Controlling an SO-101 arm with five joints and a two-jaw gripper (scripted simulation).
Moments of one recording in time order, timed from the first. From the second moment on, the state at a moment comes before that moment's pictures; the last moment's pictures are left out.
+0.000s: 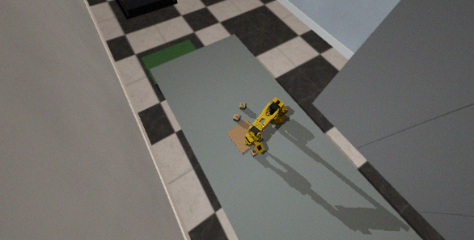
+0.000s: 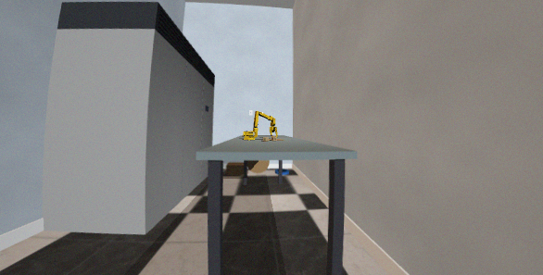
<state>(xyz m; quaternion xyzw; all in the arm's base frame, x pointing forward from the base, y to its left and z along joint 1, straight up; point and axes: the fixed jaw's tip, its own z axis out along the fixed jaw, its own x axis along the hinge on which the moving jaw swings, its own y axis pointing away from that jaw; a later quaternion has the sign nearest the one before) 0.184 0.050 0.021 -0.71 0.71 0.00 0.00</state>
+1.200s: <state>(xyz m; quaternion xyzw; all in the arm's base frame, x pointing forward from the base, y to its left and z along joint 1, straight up) 0.183 0.050 0.041 -0.71 0.71 0.00 0.00</state>
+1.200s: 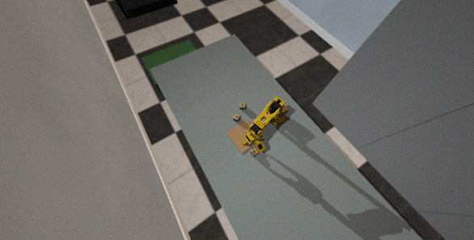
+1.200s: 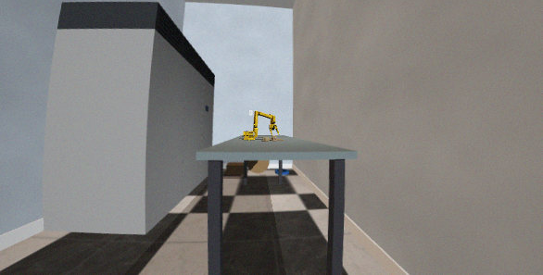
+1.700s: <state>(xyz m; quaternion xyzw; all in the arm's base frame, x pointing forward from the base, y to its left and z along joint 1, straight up) 0.184 0.051 0.075 -0.71 0.71 0.00 0.00</state>
